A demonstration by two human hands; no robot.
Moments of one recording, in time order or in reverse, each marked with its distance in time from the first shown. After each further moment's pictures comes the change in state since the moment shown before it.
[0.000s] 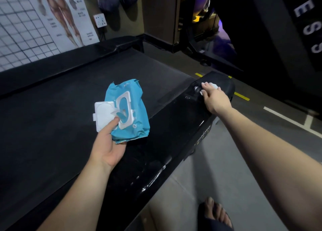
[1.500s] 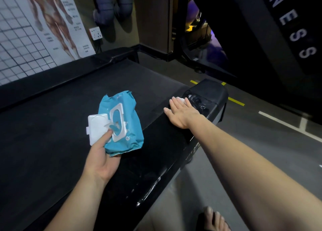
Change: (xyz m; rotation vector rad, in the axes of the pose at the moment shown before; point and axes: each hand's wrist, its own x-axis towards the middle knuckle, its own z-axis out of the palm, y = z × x) left_hand 0.004 -0.002 -0.004 0.058 0.001 0.035; right_hand -0.019 -0.082 0.024 -0.367 -0.427 -0.154
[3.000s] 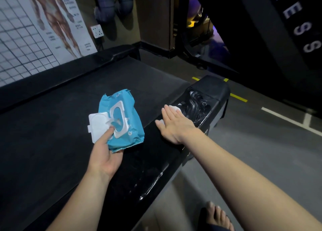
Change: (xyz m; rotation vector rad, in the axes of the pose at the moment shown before) left_hand -0.002 0.001 0.000 -0.017 0.025 0.008; right_hand -0.049 -0.043 0.021 0.073 -0.013 -0.097
